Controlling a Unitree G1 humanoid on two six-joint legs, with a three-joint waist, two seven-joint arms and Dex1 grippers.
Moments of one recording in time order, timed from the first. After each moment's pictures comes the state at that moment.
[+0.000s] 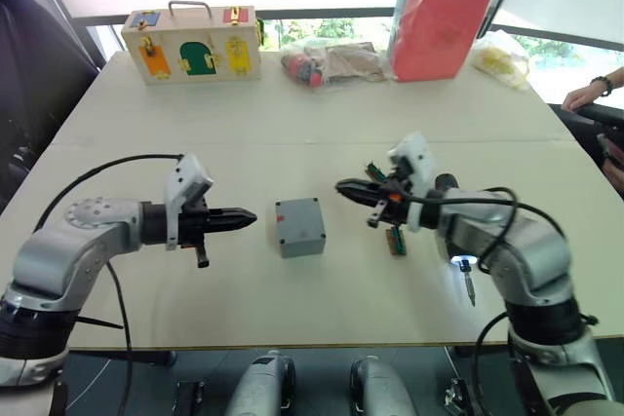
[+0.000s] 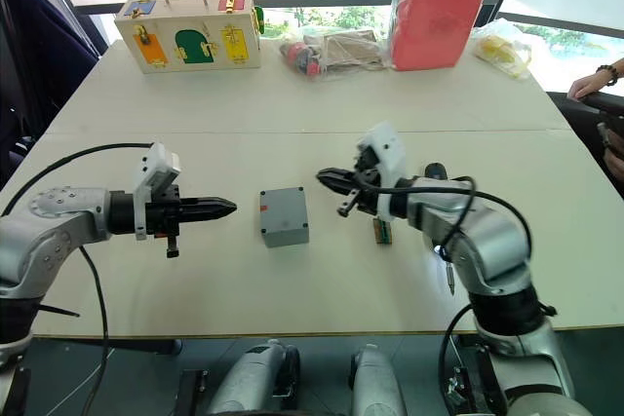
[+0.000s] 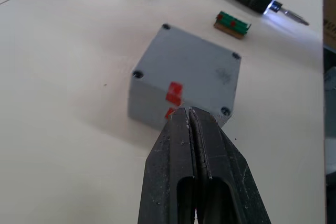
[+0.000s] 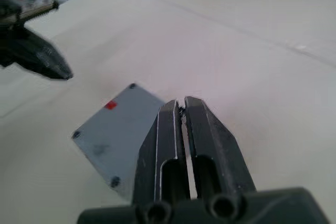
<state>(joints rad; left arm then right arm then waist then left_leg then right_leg) -0.33 0.85 0.08 -0.29 -0.64 0.80 -1.01 -0.53 -0.49 0.13 -0.35 0.47 0.85 0.65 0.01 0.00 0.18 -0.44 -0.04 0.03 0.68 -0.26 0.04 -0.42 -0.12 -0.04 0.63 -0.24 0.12</state>
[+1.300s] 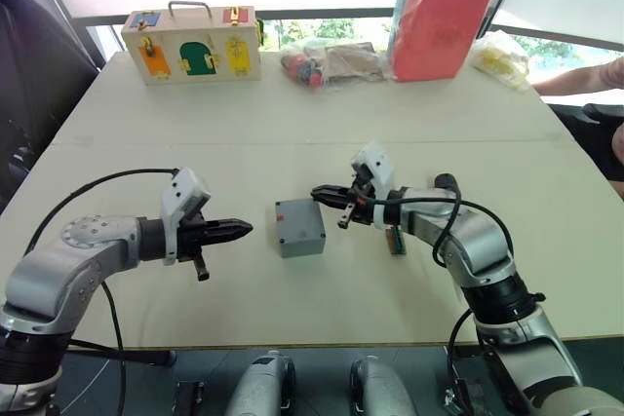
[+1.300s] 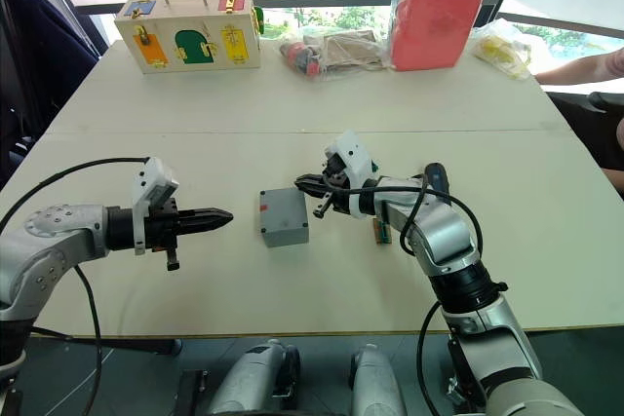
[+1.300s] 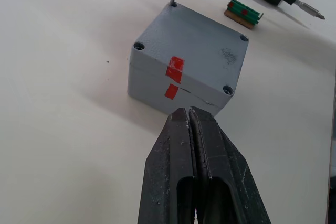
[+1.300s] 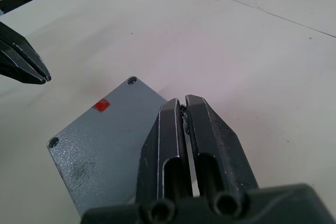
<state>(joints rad) -0.25 0.84 0.10 -0.37 -0.67 0.82 -0.92 -0.59 -0.42 0.22 -0.15 0.35 0.71 0.71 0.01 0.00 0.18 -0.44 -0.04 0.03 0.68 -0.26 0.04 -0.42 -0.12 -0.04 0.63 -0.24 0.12</state>
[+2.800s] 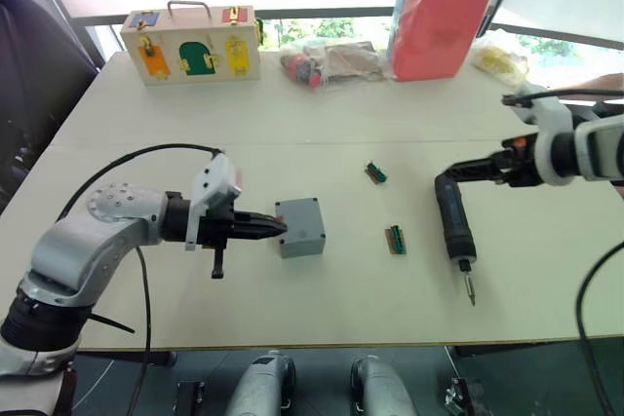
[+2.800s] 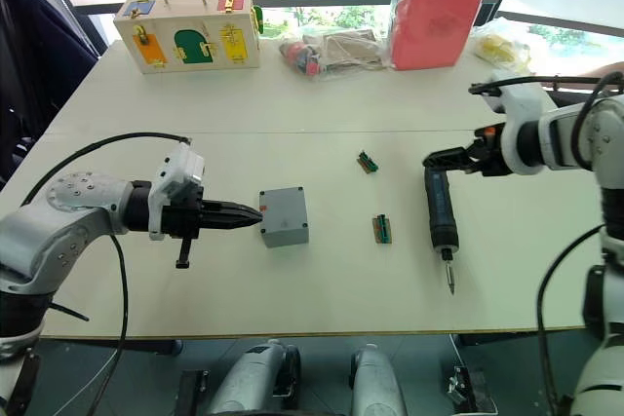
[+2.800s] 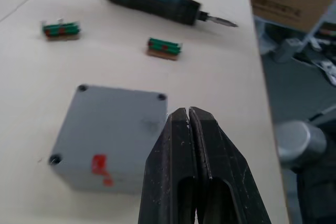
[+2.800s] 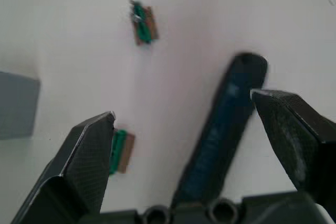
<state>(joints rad) -0.47 0.84 -0.08 -0.39 -0.64 0.69 -1.17 -0.96 -1.13 0.14 0.08 0.75 1.61 0.68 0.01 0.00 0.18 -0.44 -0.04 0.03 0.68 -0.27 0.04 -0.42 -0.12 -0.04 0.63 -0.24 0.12</state>
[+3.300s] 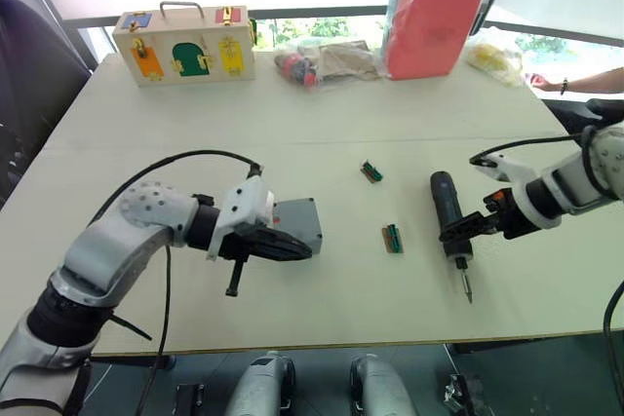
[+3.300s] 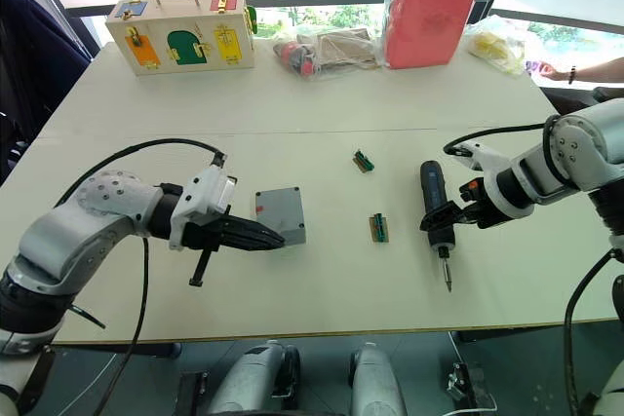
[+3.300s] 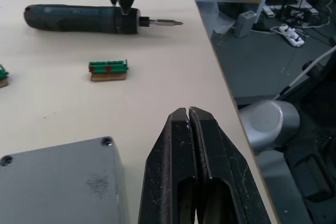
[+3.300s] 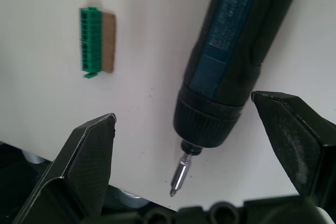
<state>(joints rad) -0.47 0.81 -0.18 -0.47 -0.58 0.61 -1.20 -1.04 -1.17 0.55 0.22 1.05 1.61 0.56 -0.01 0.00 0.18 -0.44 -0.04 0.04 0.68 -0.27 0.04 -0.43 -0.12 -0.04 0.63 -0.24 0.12</state>
